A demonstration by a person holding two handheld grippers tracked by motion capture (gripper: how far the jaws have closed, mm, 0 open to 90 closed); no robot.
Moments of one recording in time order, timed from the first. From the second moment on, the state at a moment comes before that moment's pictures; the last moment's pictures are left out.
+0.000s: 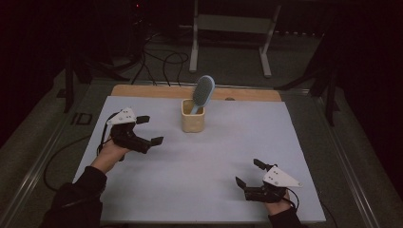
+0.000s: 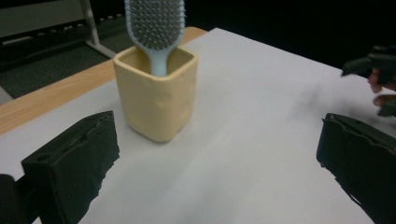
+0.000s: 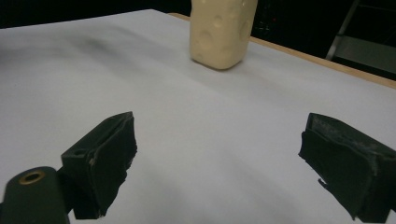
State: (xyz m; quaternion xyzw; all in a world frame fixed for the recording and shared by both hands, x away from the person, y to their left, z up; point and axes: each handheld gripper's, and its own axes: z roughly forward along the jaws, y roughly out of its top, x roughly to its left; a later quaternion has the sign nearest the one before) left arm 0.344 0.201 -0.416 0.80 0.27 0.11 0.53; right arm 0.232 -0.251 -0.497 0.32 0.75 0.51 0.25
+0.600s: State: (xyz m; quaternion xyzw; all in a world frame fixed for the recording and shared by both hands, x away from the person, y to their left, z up) left arm 0.291 0.221 -0.445 0.81 0.27 0.11 0.51; right arm 0.233 -0.249 -0.497 0.32 0.76 0.51 0.26
